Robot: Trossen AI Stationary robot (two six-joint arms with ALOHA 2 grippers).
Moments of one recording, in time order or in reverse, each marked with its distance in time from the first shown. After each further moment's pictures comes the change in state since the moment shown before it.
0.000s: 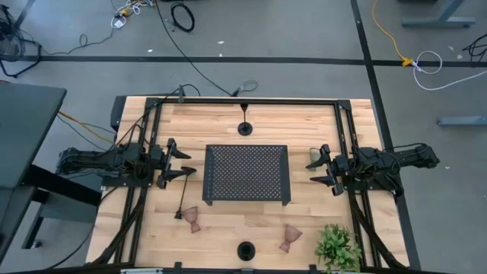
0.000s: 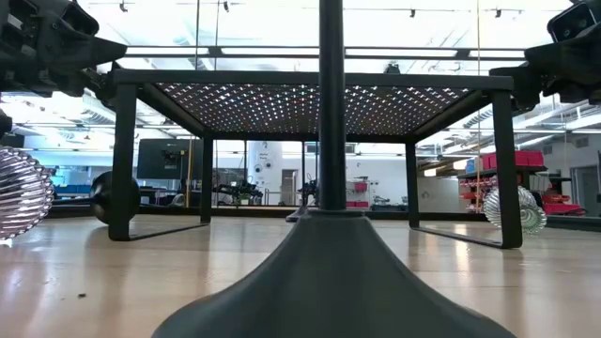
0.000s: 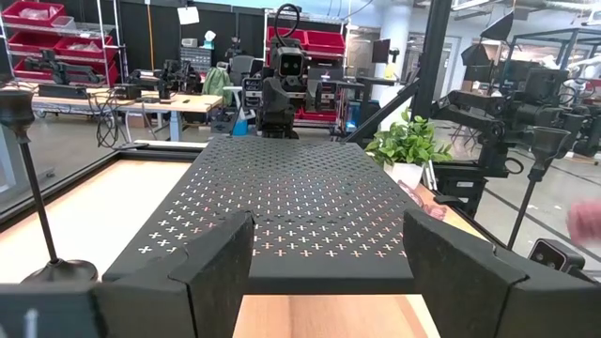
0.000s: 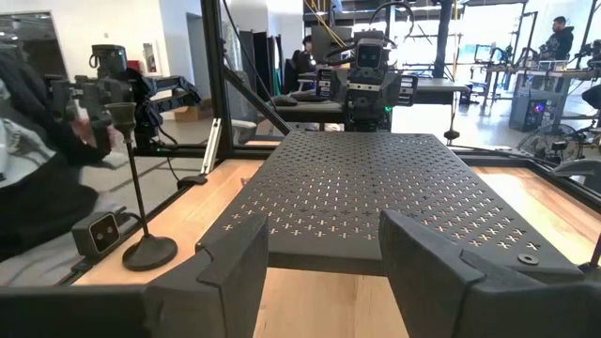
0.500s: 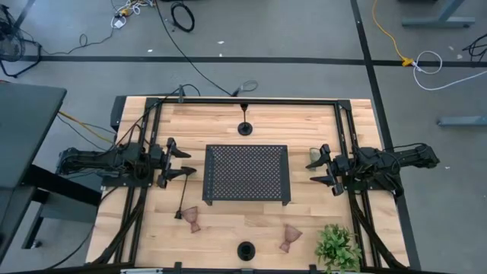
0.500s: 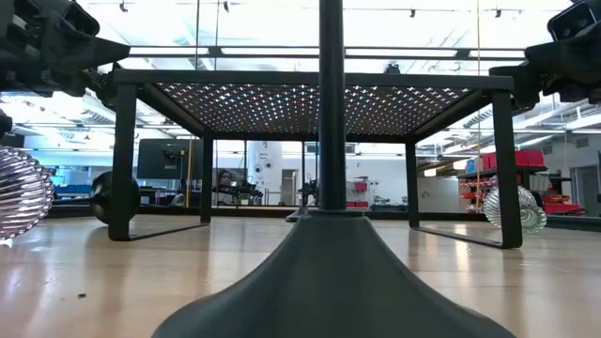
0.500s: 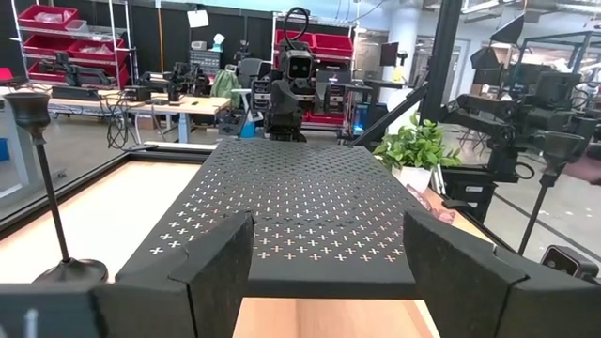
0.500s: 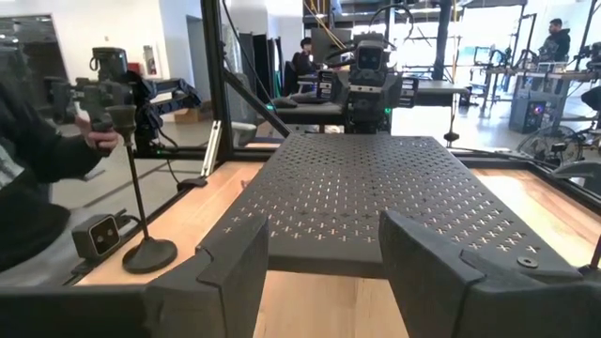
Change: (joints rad) left arm 0.000 0.000 0.000 0.005 -0.024 -0.005; right arm 0.000 0.000 0.000 0.010 0.000 0.001
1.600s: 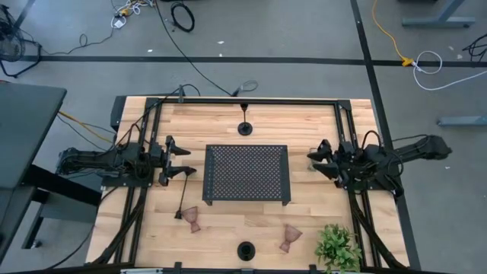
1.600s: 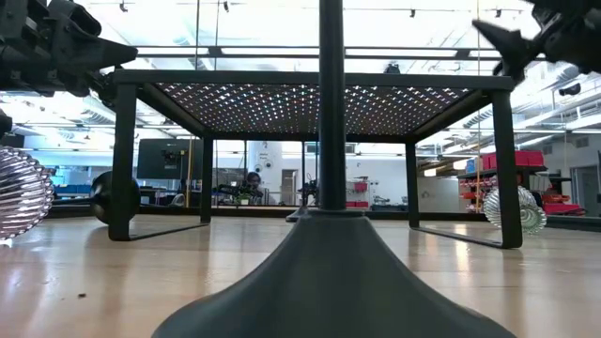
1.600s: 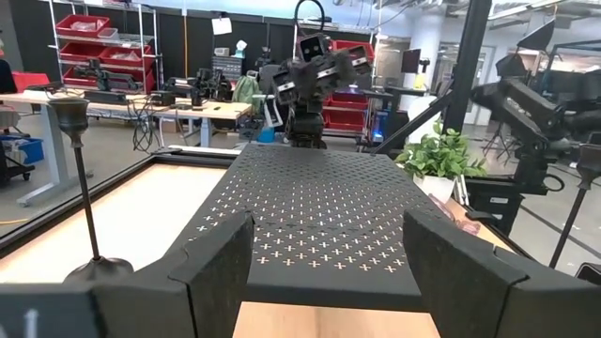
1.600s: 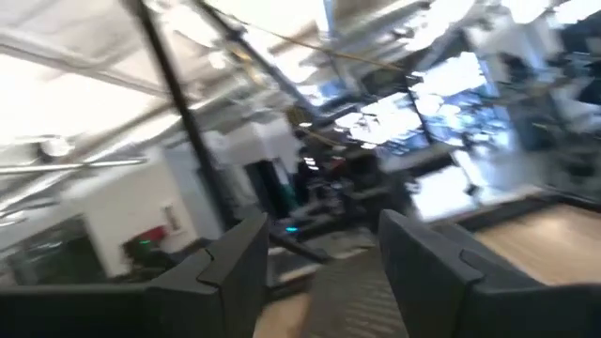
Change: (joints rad) left arm 0.000 0.000 0.000 0.012 -0.066 -0.002; right arm 0.056 0.347 0.000 0.664 0.151 0.329
